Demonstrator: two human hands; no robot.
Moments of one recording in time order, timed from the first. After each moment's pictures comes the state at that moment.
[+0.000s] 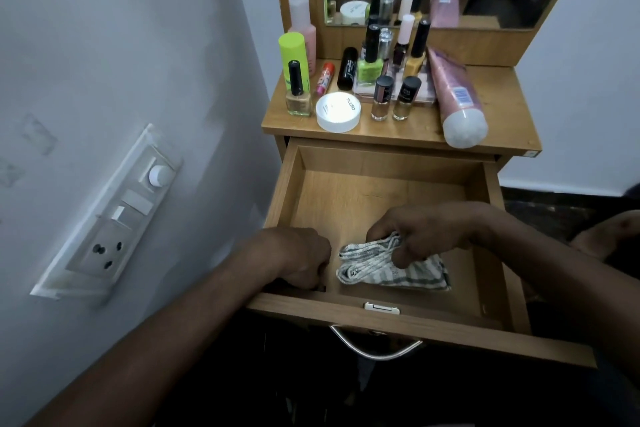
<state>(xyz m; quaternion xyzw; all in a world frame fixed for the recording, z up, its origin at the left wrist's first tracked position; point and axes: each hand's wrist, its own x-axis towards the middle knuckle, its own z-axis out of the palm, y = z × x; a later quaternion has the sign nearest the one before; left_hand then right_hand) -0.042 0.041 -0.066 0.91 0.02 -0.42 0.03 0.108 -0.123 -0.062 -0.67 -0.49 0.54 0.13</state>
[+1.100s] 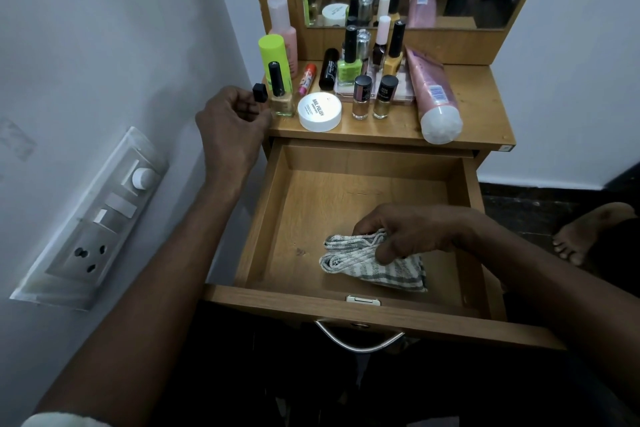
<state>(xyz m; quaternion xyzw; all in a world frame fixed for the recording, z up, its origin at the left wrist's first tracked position) 0.008 0.117 -0.032 0.81 0.29 0.39 0.33 0.097 -0.136 -0.063 -0.67 -0.45 0.55 0.23</state>
